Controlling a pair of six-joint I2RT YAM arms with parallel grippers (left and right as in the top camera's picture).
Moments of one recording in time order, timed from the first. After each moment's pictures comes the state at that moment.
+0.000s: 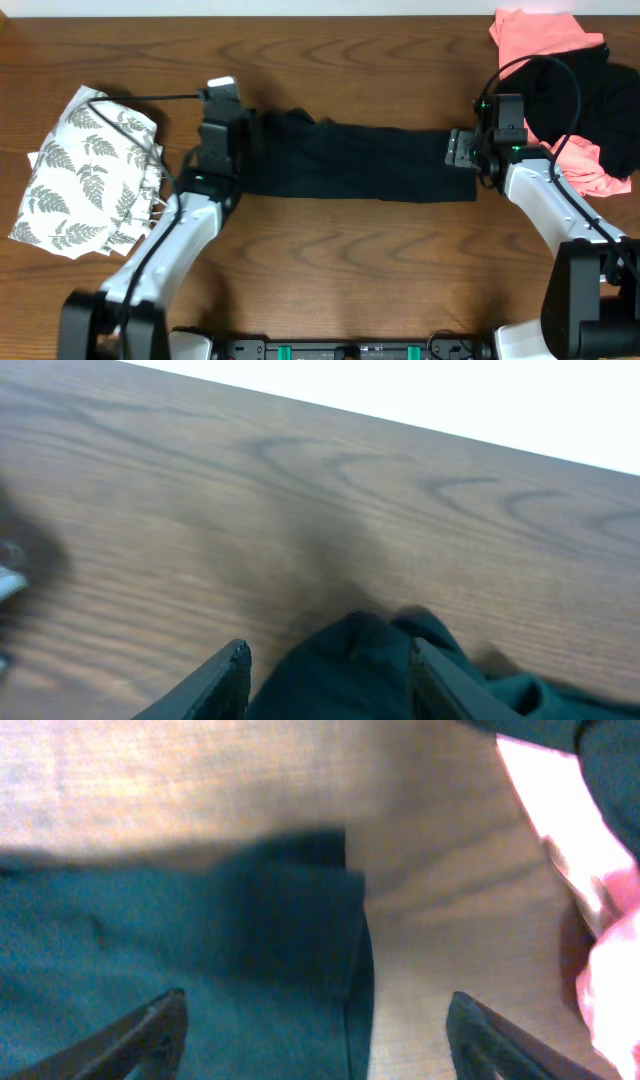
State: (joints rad) left arm -0.22 1.43 0.85 0.02 -0.19 -0.33; right arm 0.05 1.65 0.97 -0.36 0.11 0.17
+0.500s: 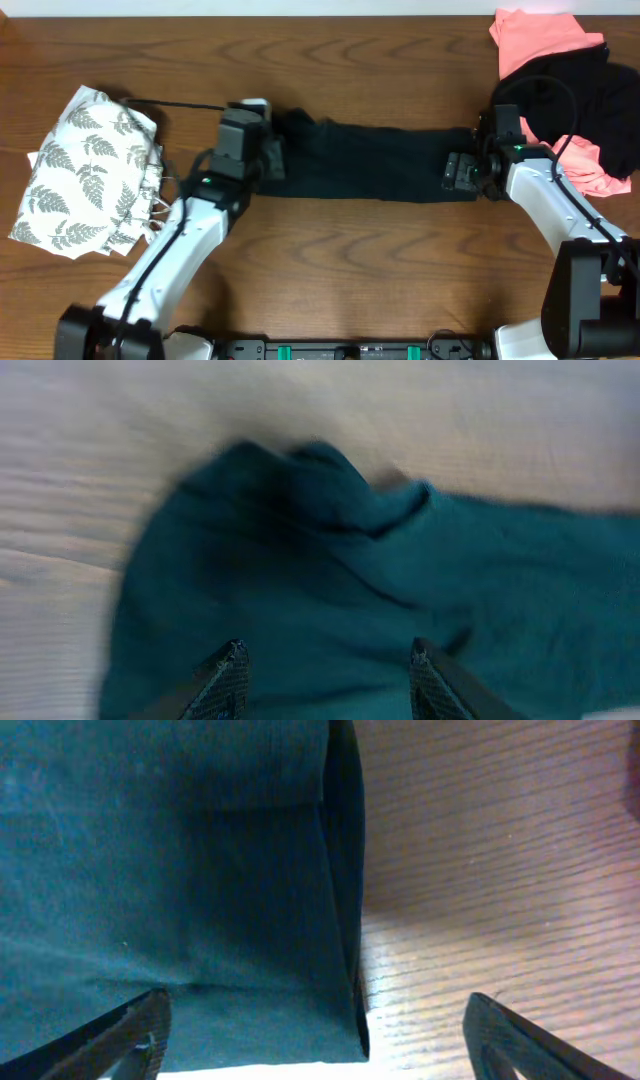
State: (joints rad) left arm -0.32 1.44 0.87 -0.26 0.05 -0.33; right arm 0.03 1.65 0.97 -0.61 0.05 0.28
